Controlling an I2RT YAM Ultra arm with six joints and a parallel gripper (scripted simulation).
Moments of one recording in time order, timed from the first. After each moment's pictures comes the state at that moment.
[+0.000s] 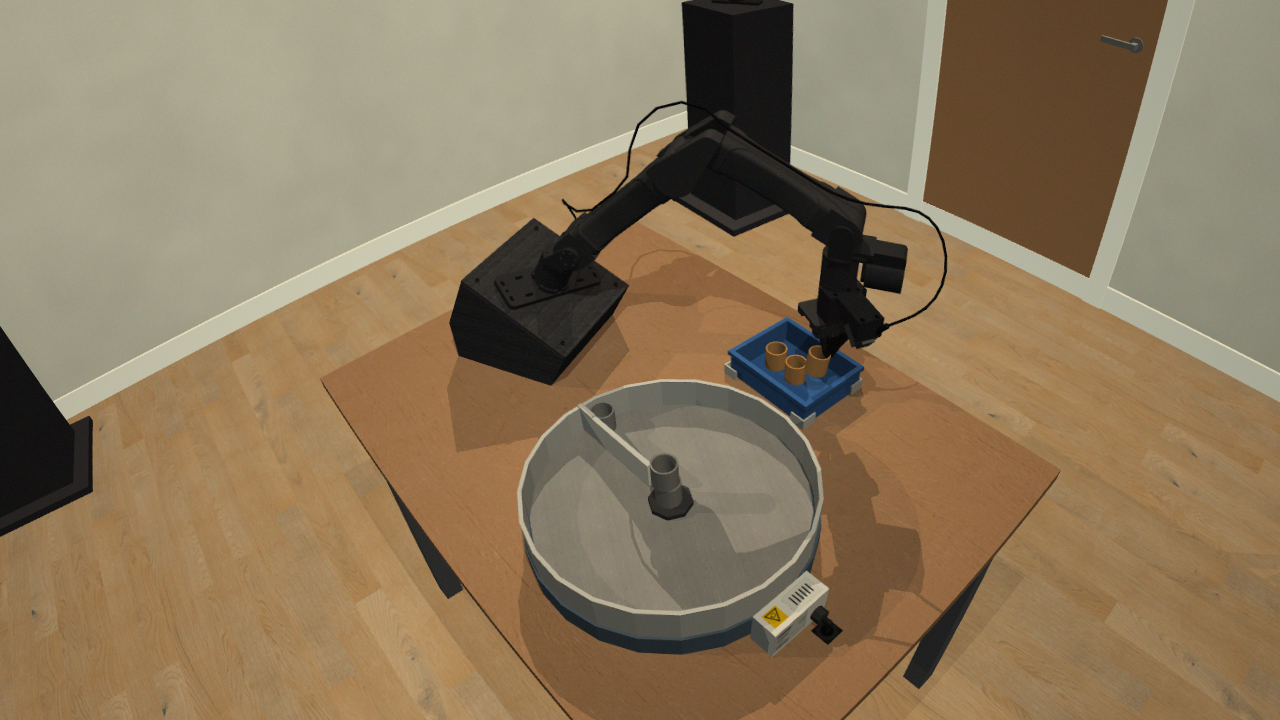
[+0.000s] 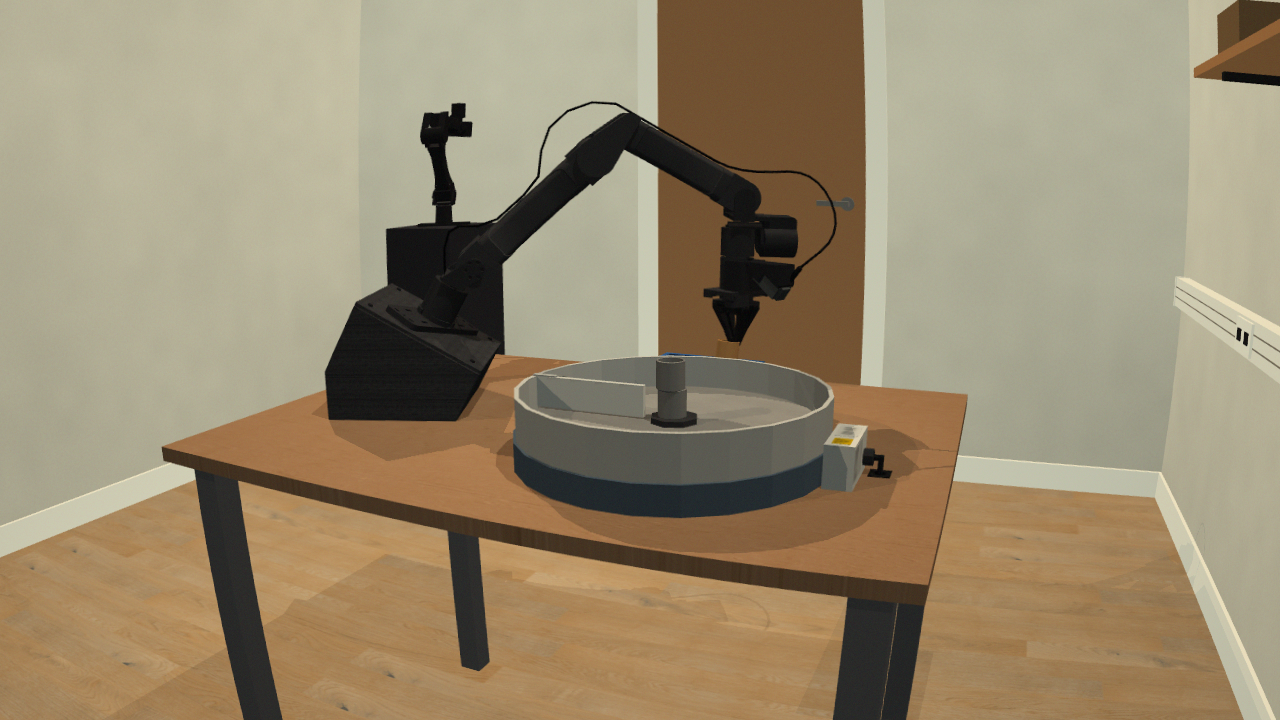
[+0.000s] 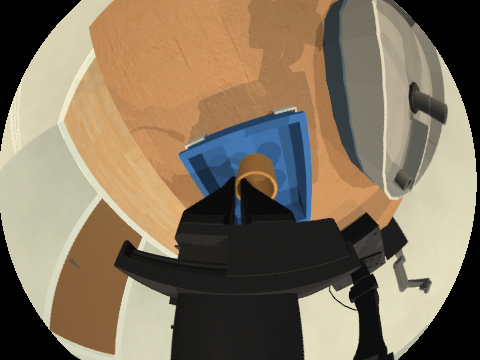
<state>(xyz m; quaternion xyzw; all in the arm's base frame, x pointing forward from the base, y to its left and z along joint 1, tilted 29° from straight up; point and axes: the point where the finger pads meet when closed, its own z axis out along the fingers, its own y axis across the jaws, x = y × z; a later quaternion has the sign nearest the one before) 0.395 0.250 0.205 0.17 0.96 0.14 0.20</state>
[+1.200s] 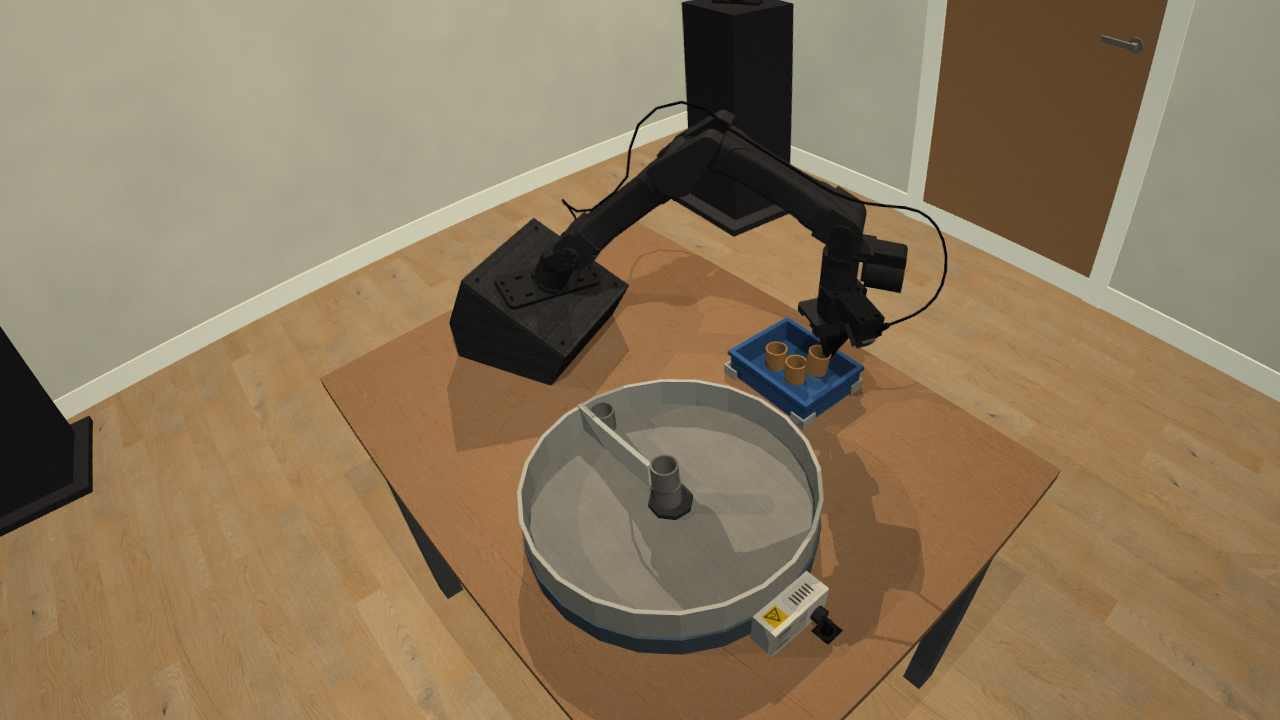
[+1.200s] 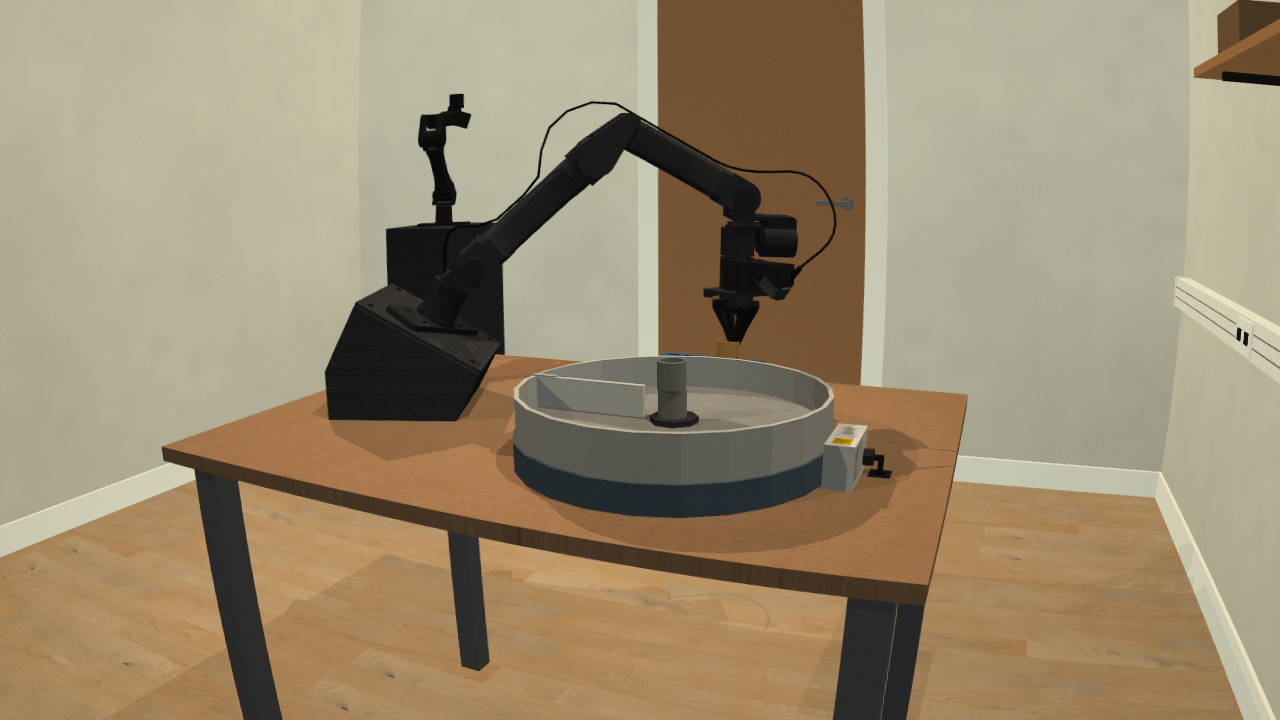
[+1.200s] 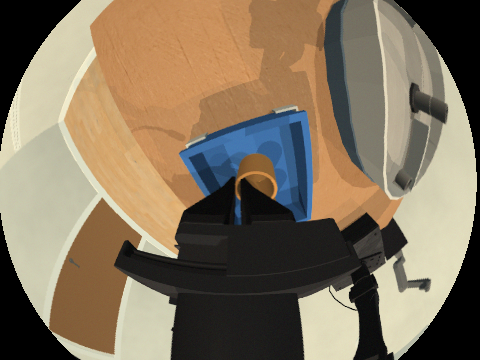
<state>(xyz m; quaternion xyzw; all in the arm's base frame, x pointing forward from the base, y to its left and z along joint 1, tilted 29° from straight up) 0.395 0.251 0.205 0.17 0.96 0.14 0.20</state>
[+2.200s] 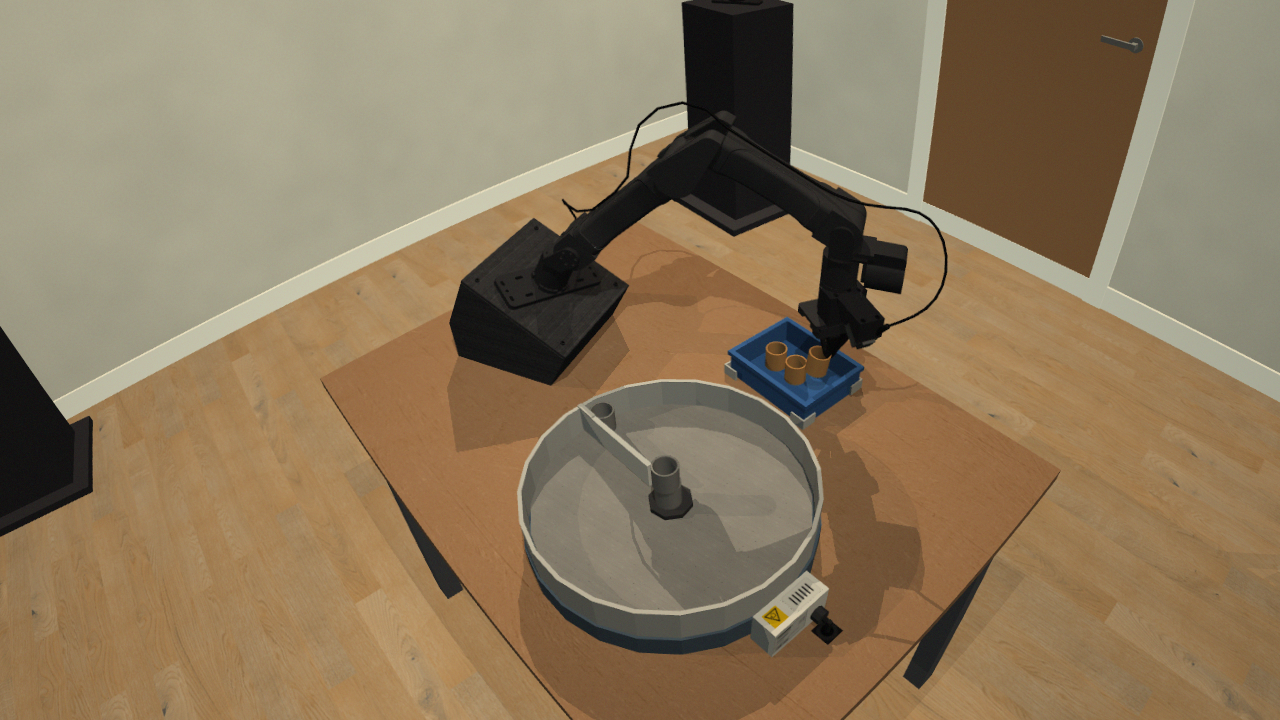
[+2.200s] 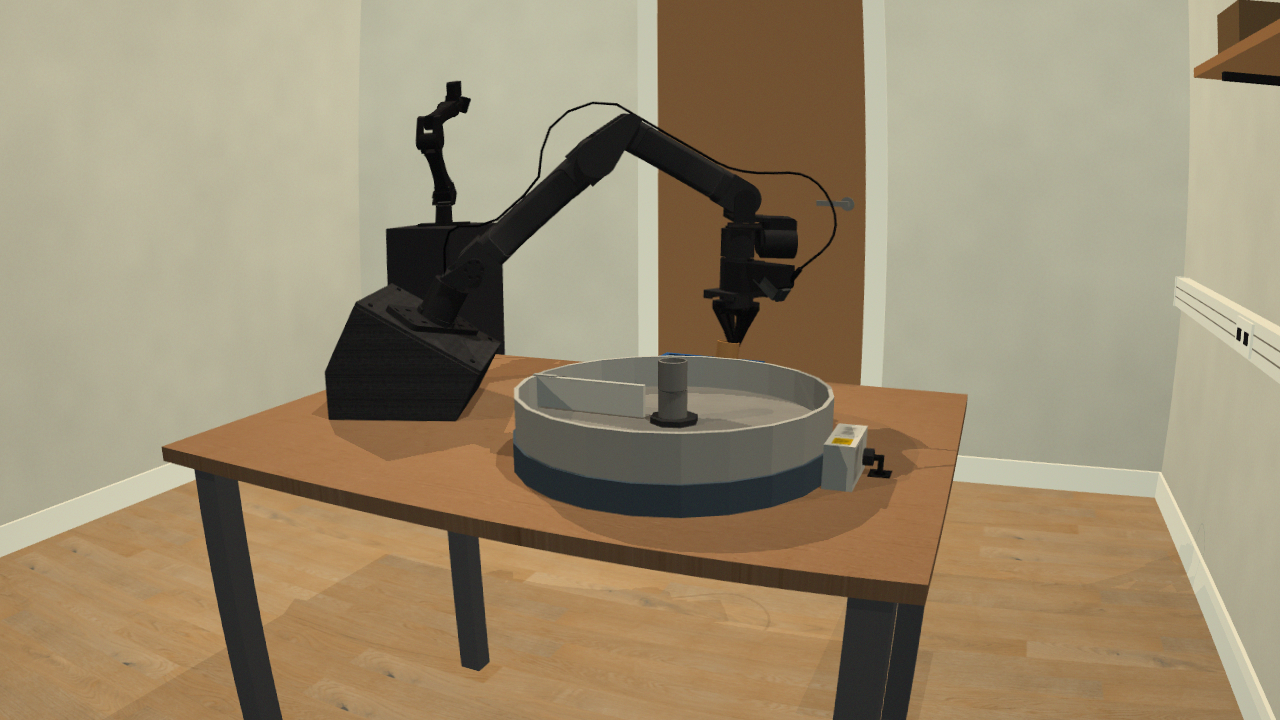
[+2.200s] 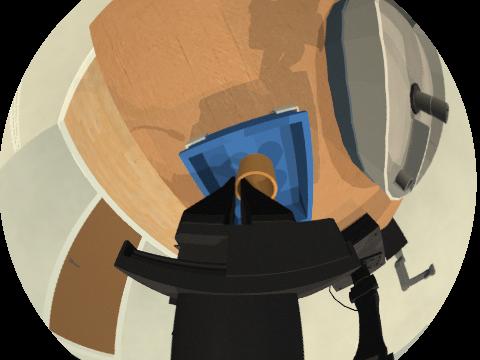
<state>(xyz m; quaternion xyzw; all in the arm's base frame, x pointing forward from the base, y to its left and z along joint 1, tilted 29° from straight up) 0.396 0.252 0.204 0.17 0.96 0.14 0.20</state>
